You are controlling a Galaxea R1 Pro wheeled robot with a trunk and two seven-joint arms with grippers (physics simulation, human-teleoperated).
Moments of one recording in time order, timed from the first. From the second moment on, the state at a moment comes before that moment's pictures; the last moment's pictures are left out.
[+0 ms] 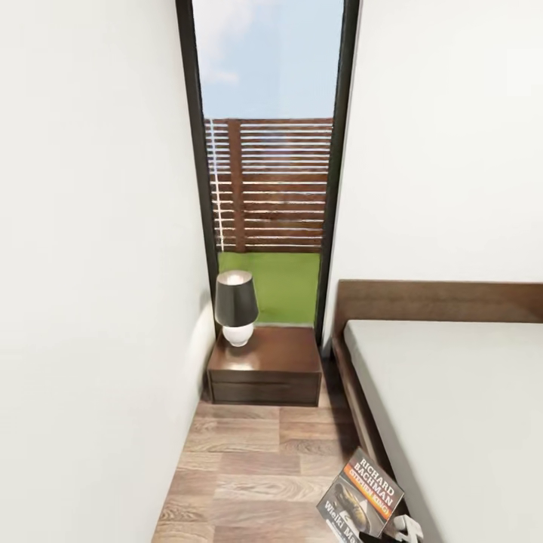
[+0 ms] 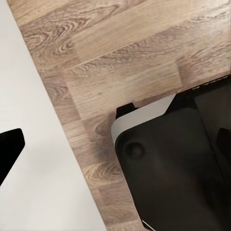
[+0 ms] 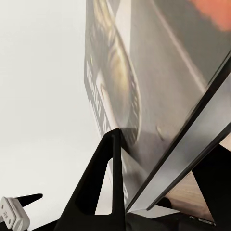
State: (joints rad) left arm -0.23 -0.06 -0.63 -0.15 0.23 0.14 0.17; right arm -0.30 -0.22 0.15 -0.32 -0.61 0.18 0.88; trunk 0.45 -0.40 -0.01
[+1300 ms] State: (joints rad) left arm -0.23 -0.07 -0.67 -0.15 0.23 0.14 0.16; right arm -0.30 -0.22 0.14 -0.32 -0.61 0.18 0.88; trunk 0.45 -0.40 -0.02
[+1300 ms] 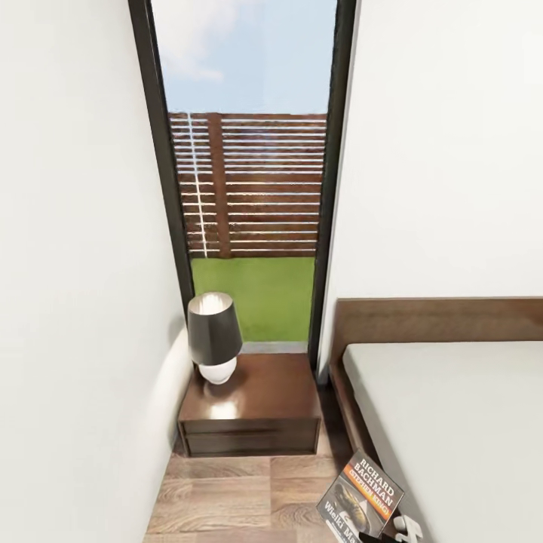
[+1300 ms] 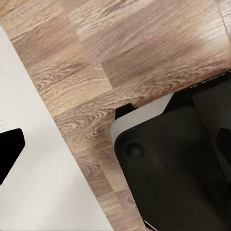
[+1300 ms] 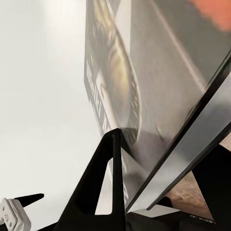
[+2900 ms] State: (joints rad) left arm -0.23 -0.07 -0.67 -0.15 0.23 0.16 0.17; right arm -0.30 -0.22 0.14 -0.32 -0.61 0.18 0.88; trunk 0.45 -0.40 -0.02
